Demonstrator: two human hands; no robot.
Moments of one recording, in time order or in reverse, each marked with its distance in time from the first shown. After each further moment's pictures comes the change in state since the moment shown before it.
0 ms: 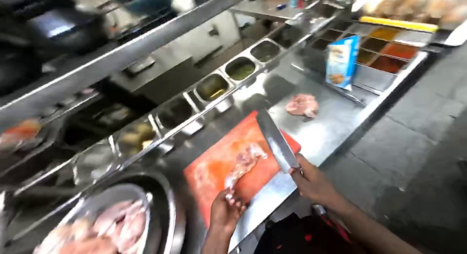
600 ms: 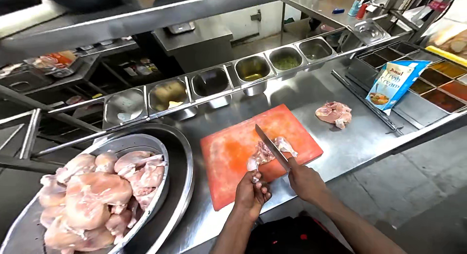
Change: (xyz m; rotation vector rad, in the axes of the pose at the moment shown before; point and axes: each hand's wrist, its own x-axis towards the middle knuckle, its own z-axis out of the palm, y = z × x) left_hand -0.027 -0.004 0.029 -0.265 -0.110 -0.139; right_hand 0.040 -0.036 0.059 -0.847 -0.227 0.050
